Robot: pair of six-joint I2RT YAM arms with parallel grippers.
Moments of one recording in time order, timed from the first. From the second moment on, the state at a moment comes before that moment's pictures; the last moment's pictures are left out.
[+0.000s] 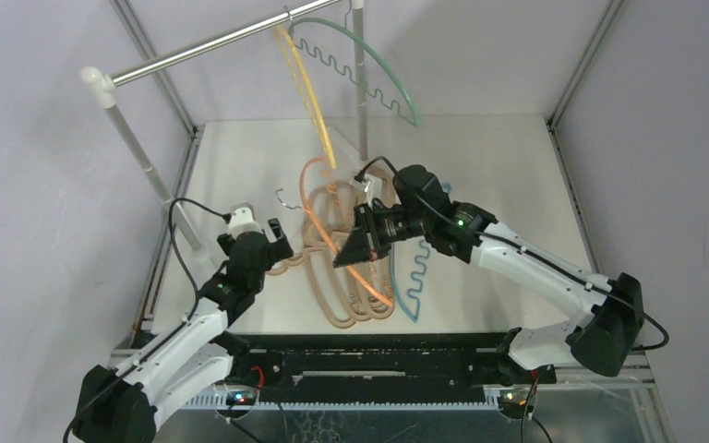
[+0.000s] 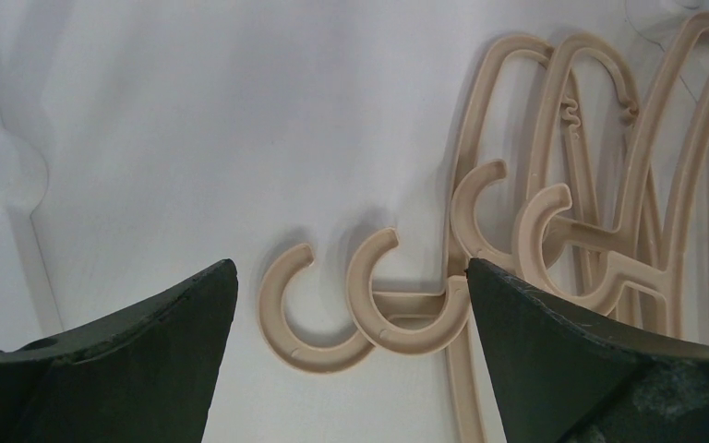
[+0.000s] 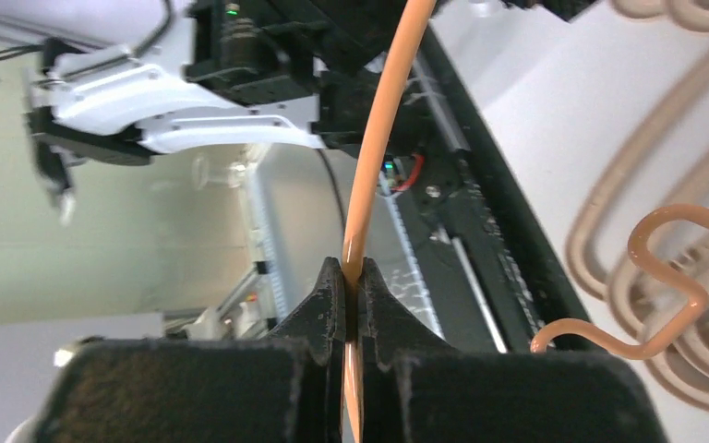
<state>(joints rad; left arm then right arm) -0.46 0.82 0.38 -0.07 -0.52 -0.47 0.87 1.31 1.20 -0.39 -0.65 0.65</state>
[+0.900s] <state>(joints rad) -0.46 0.78 0.38 -0.07 -0.53 -0.47 0.88 1.80 1.86 0.02 -0.83 0.96</state>
